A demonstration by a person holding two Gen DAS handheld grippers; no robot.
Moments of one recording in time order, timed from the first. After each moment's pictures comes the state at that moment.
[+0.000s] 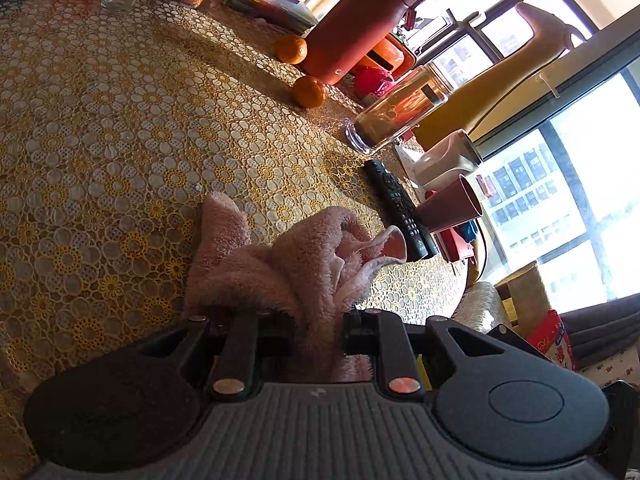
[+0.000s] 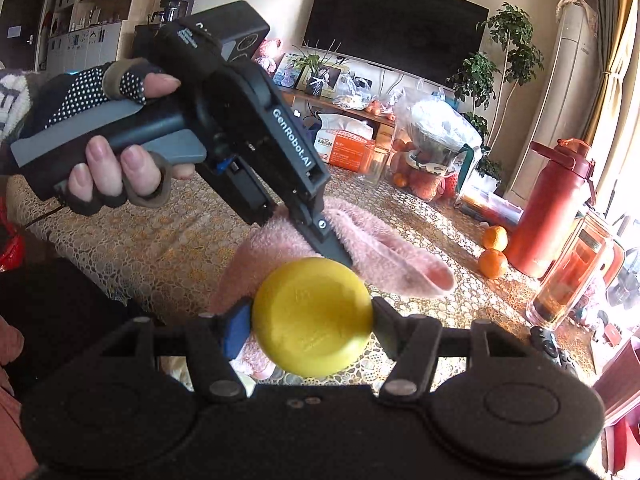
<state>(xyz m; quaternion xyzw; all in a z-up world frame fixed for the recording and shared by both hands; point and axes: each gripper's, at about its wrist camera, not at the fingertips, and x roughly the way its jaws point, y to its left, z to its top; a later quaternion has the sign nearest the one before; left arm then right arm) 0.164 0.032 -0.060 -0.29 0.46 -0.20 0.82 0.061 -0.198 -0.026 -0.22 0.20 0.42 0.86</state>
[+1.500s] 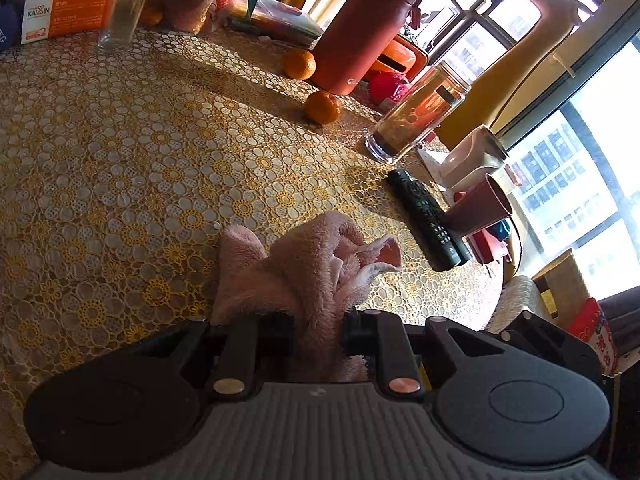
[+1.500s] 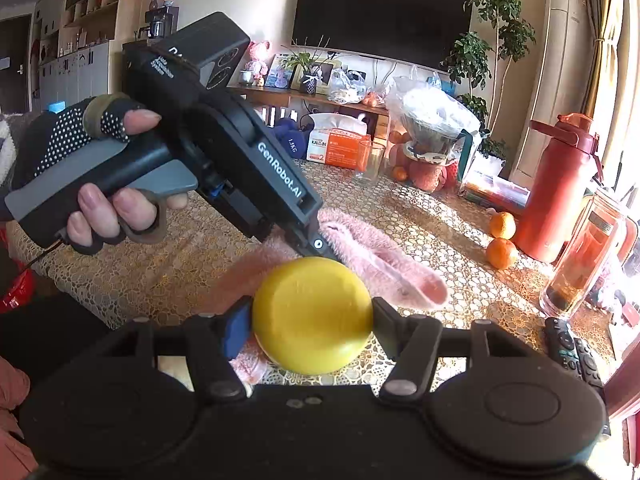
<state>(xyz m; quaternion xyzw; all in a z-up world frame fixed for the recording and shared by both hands) 0.182 0.023 -0.045 -0.21 0.45 -0.16 0.85 0.089 -0.195 -0.015 -0.18 0.23 0.43 0.86</state>
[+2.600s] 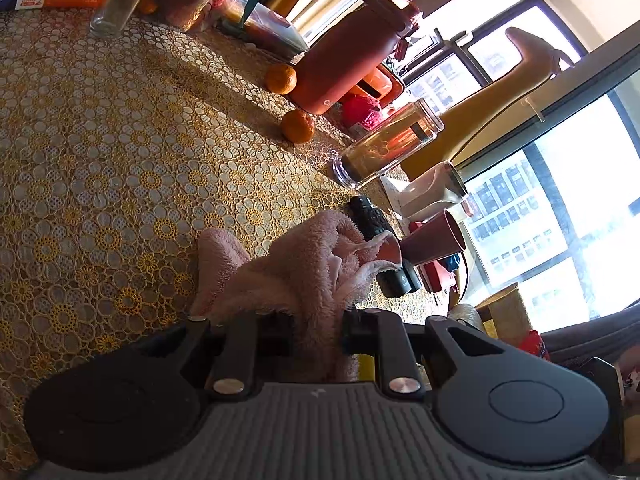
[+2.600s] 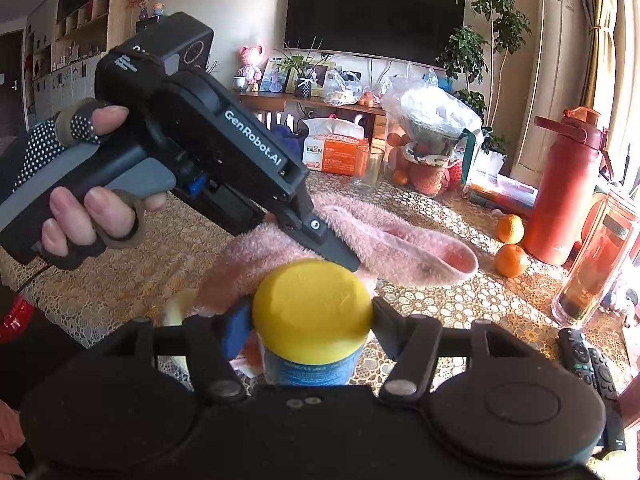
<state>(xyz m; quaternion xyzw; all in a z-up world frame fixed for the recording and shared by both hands) 0.191 0.045 -0.052 -0.31 0.43 -0.21 0.82 0.106 -0.179 -0.013 -0.15 0.24 0.42 0.86</state>
